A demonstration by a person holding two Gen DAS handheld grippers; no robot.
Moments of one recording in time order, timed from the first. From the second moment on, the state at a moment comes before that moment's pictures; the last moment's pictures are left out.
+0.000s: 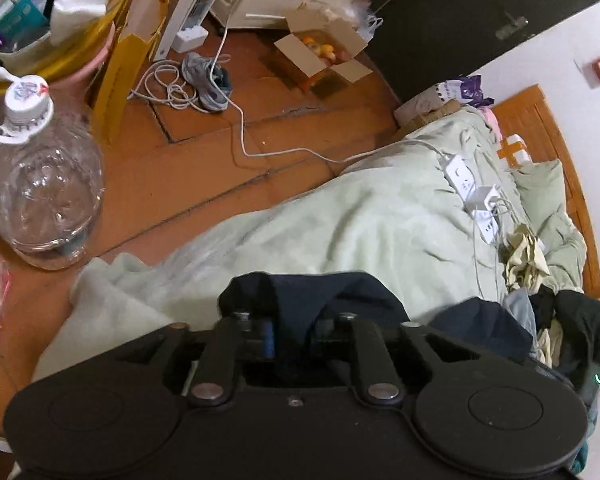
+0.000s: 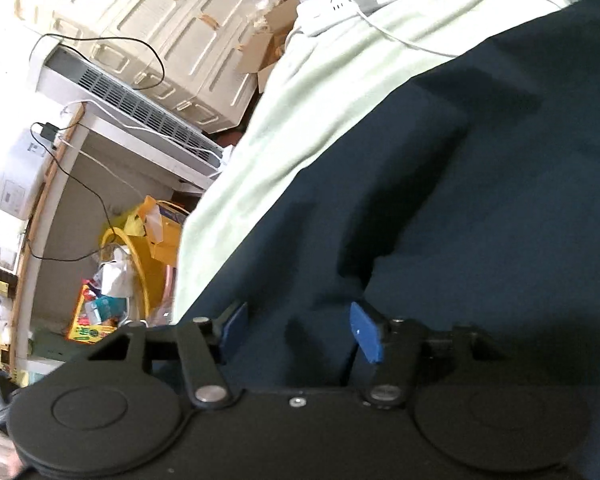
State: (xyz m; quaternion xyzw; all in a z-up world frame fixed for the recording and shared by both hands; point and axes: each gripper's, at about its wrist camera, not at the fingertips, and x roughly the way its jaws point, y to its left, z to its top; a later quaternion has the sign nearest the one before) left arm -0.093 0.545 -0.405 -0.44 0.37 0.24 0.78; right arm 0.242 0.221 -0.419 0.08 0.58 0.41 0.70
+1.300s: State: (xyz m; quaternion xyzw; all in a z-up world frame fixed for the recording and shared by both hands) left arm -0.081 0.521 -0.399 -0.39 0.39 0.20 0.81; right arm 0.258 0.217 -0.388 0.00 0.52 0.43 0.74
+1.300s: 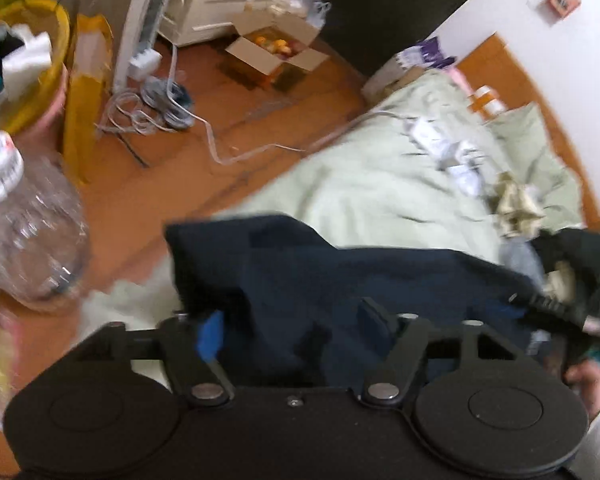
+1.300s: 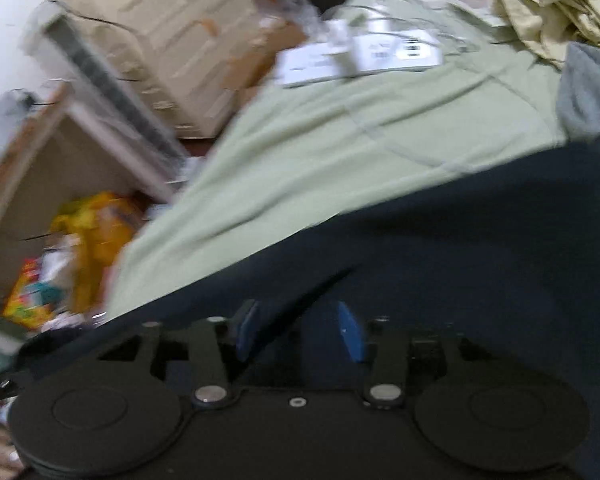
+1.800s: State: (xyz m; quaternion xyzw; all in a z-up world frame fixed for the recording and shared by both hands) left arm -0.057 0.511 -0.406 -0.25 0.46 0.22 0.82; right arm 0.190 0.209 -0.430 -0.10 0.55 0.40 0.72
